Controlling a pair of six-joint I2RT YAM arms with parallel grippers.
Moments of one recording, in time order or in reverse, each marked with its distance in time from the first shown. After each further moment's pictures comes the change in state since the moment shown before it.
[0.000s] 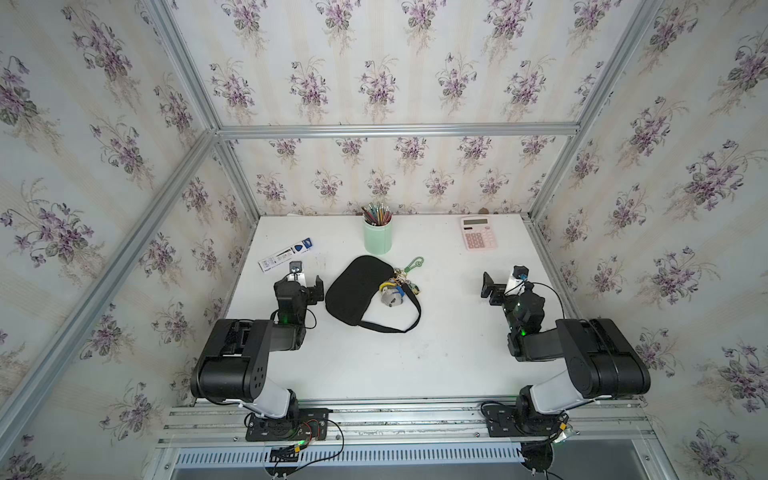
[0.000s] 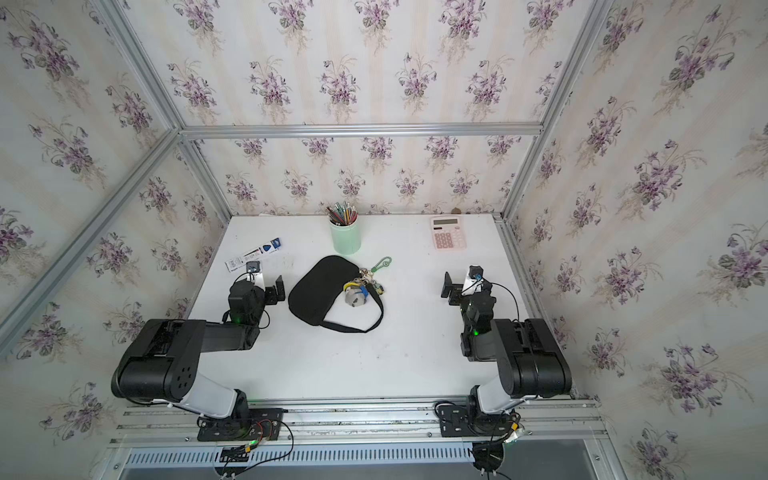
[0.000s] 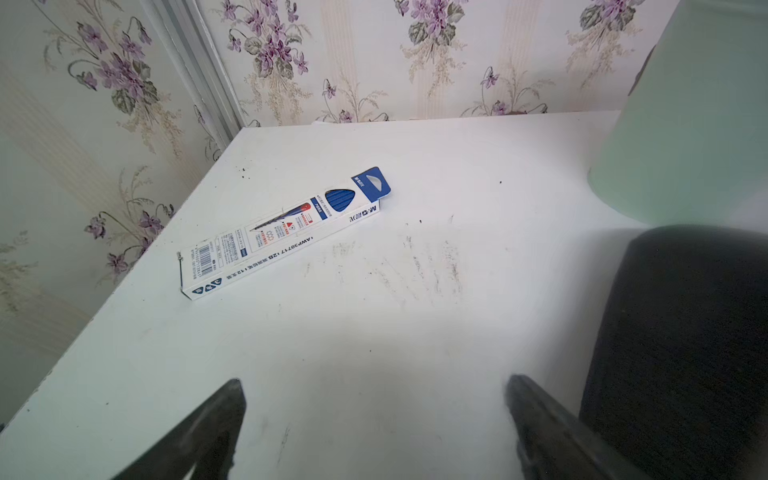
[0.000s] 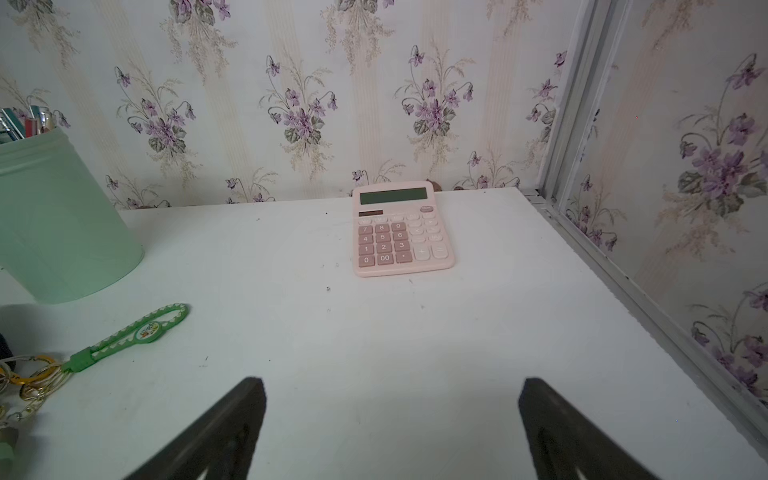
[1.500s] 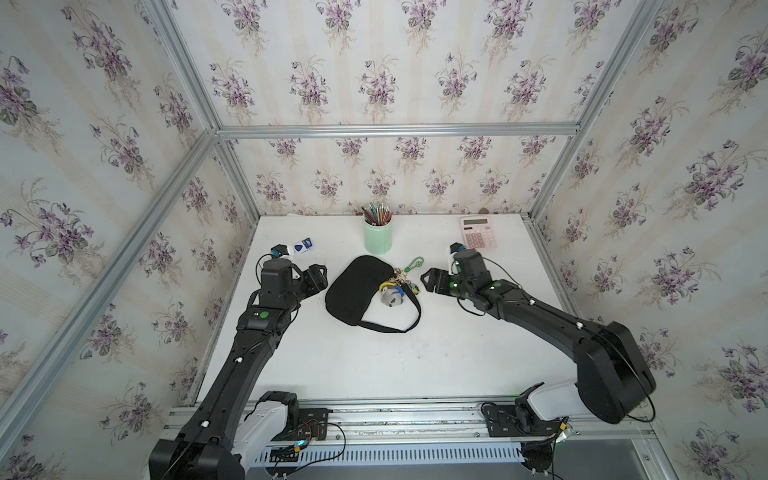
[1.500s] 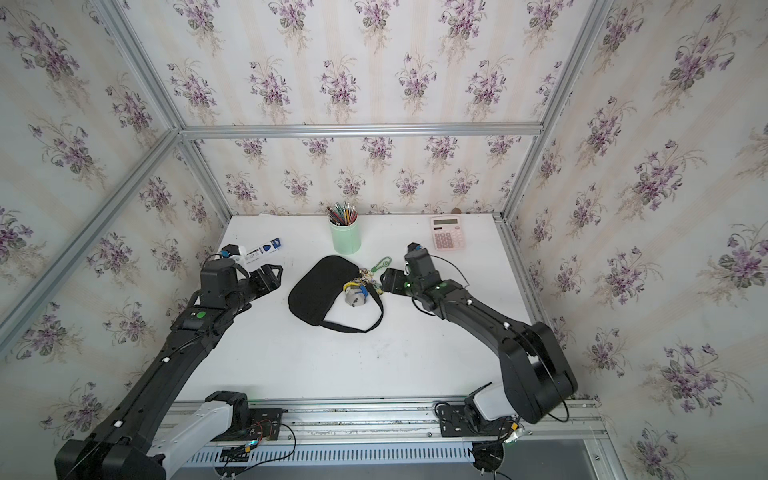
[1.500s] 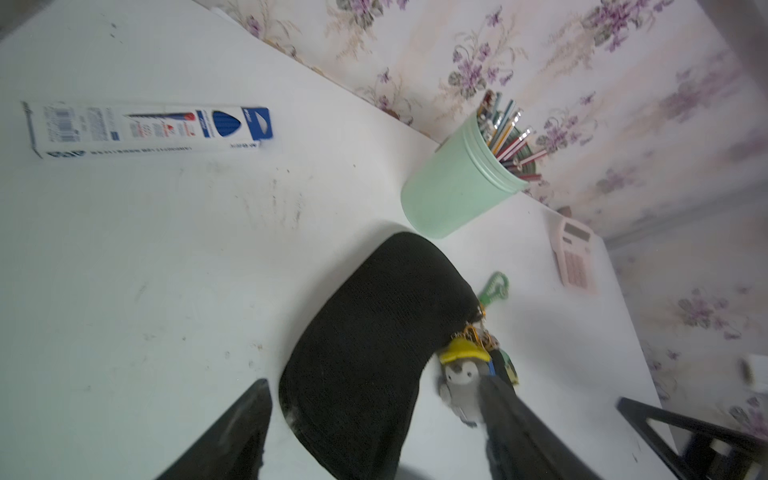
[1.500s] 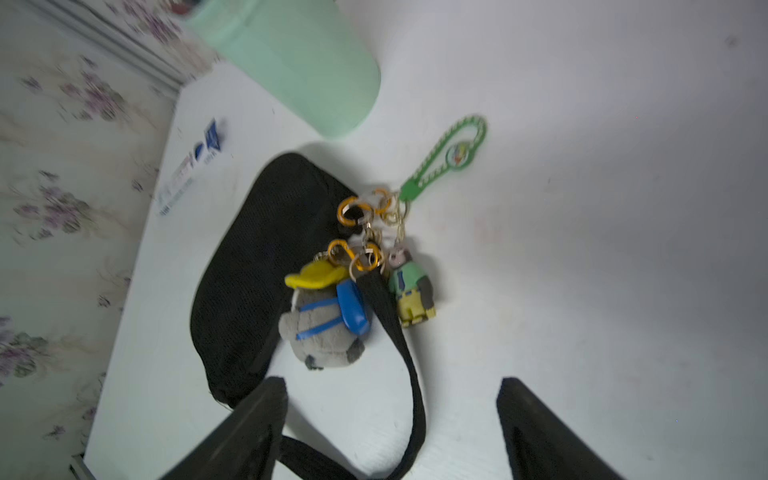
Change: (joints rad) left arm -0.096 -0.570 0.417 -1.207 0.291 -0.567; right arm 0.554 -0.032 0.695 -1.389 -0.107 0.575
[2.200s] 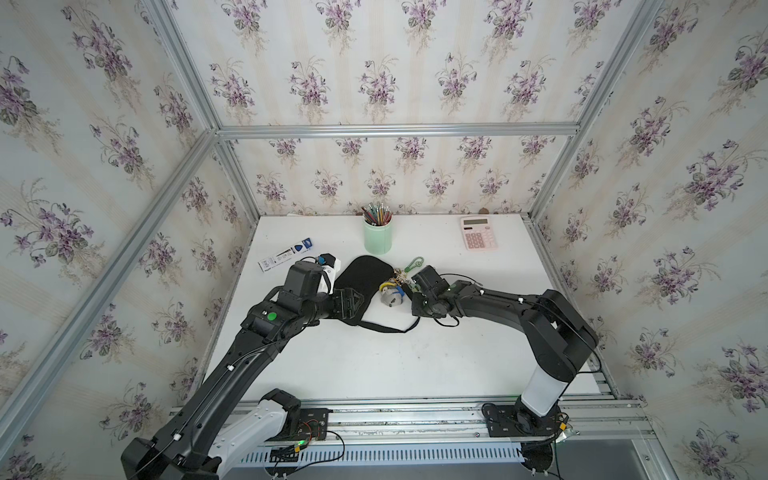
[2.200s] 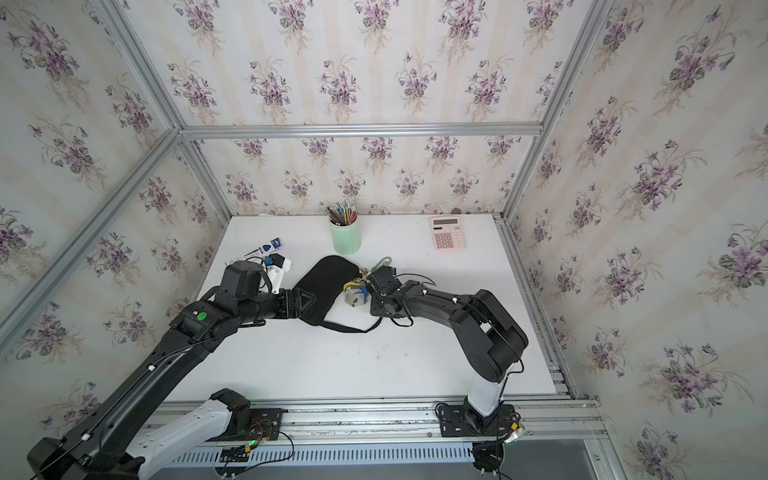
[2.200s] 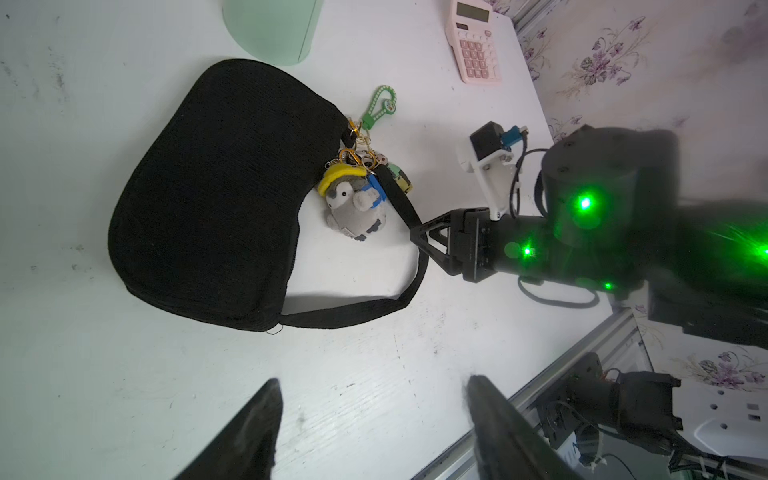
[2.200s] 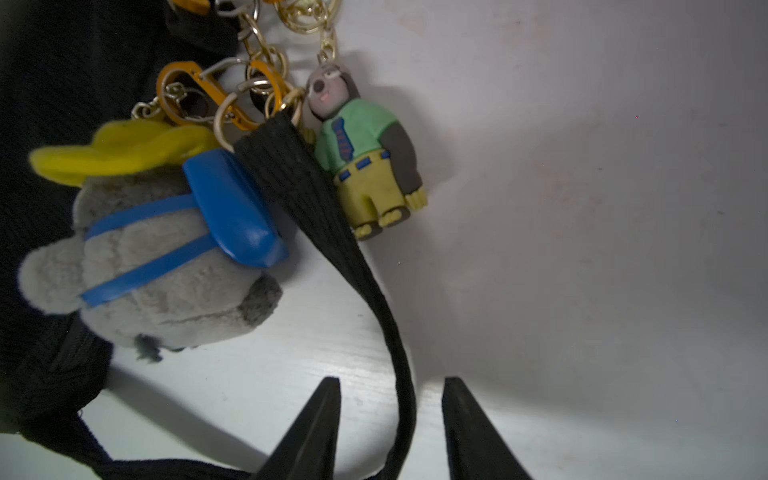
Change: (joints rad) left arm -0.316 -0.011 0.172 -0.356 0.132 0.095; right arm 0.157 0.265 0.127 -0.174 0.155 0.109
